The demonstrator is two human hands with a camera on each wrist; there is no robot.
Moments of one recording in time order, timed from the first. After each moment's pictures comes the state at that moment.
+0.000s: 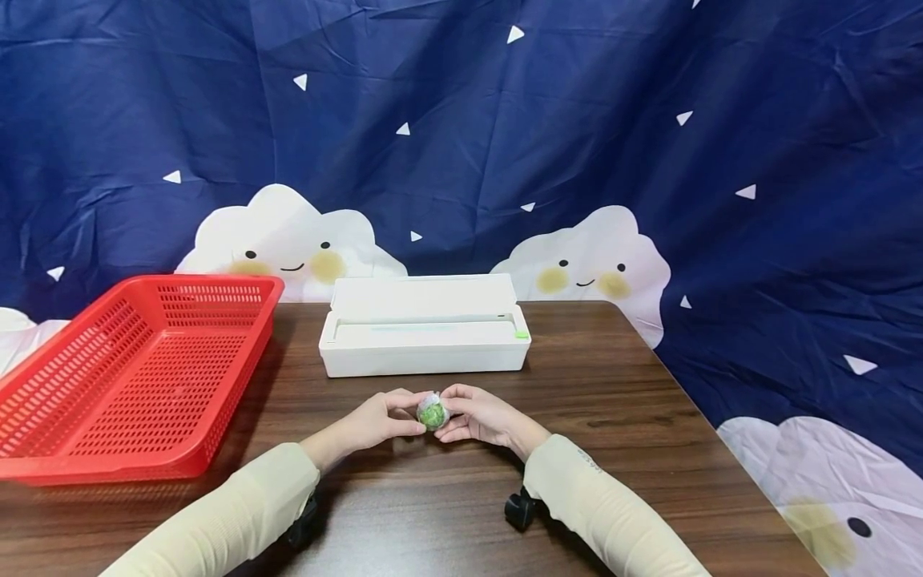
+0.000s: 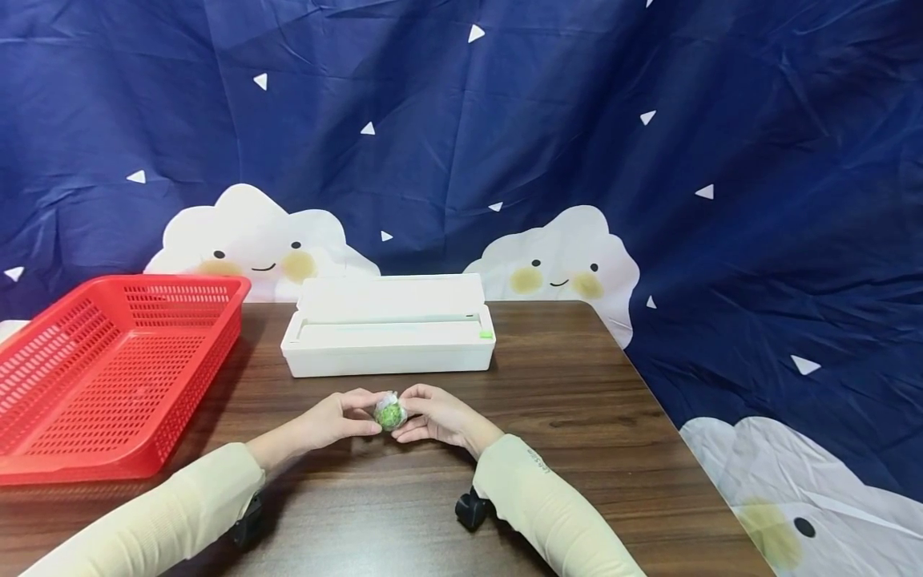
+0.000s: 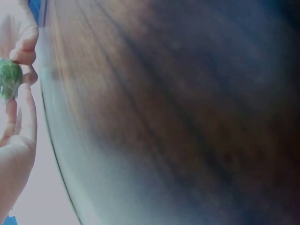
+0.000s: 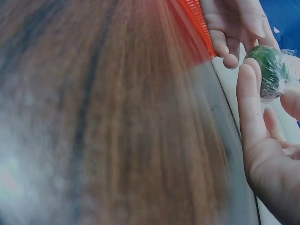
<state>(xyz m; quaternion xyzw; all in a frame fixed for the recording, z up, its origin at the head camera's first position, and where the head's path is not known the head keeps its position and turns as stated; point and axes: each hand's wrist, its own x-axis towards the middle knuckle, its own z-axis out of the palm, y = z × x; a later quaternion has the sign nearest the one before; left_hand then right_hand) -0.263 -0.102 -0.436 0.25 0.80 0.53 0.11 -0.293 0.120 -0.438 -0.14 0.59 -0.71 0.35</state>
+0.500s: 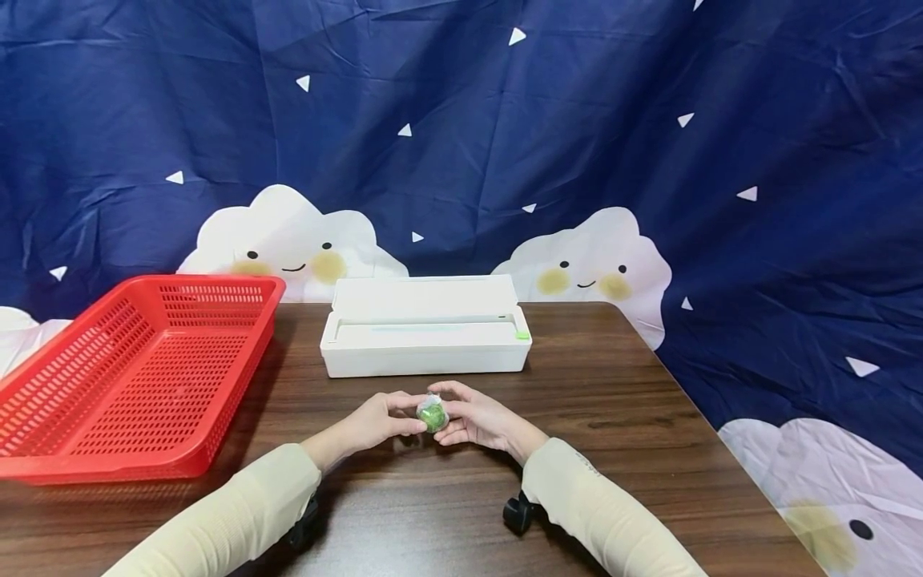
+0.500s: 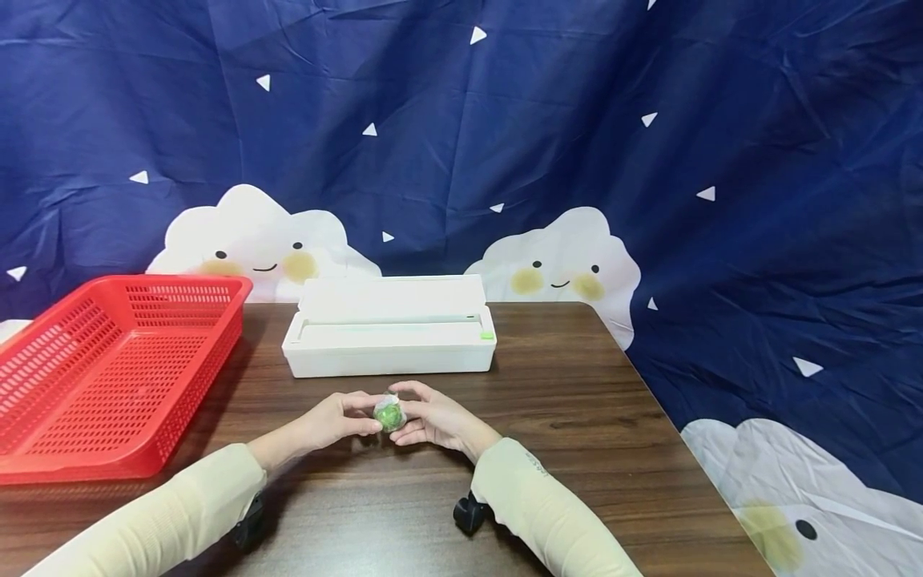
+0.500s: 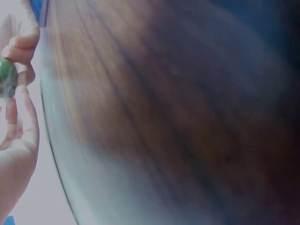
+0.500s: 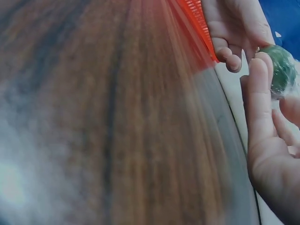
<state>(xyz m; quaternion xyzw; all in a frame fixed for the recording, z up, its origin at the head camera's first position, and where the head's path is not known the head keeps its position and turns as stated) -0.264 -0.100 -0.440 0.24 0.79 0.56 0.11 -0.291 0.116 -0.440 -0.14 0.57 -0.72 0.37</state>
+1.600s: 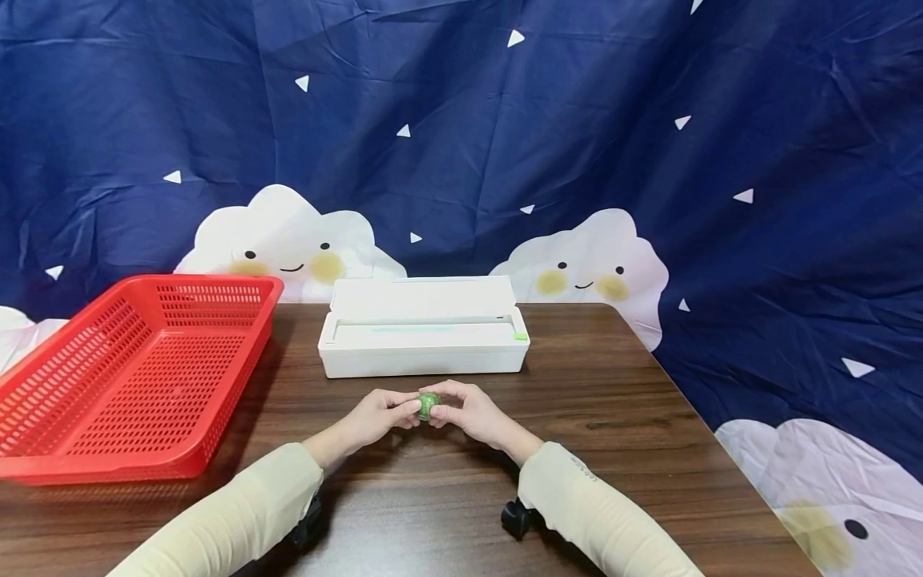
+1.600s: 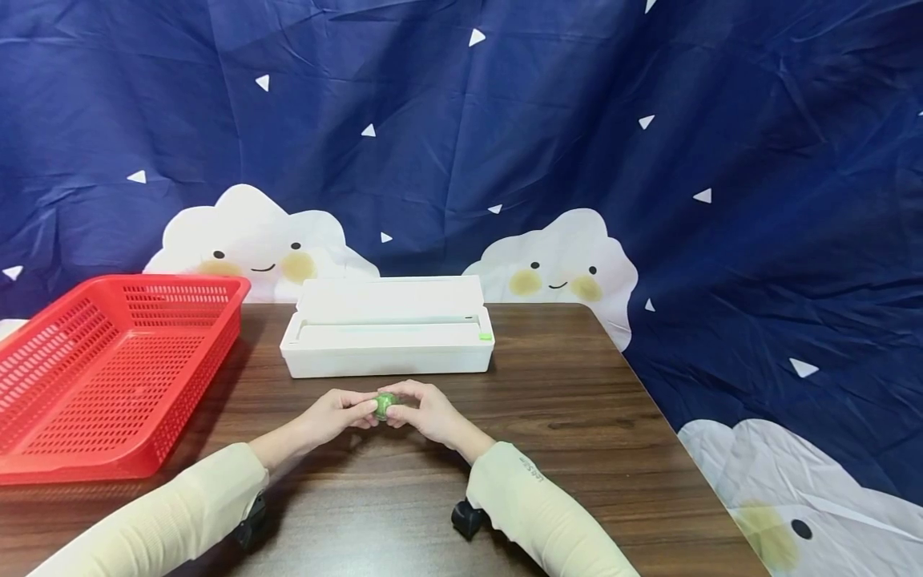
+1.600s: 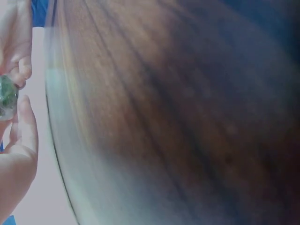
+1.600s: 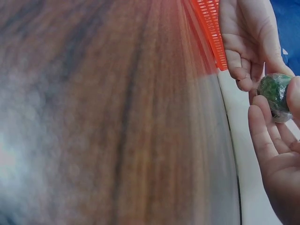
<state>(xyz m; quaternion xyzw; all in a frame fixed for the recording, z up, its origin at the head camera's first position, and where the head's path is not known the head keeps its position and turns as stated) -0.262 -0.097 -0.434 0.20 0.76 0.61 0.11 -0.279 0.109 -0.424 -0.32 0.71 -0.60 0.16</state>
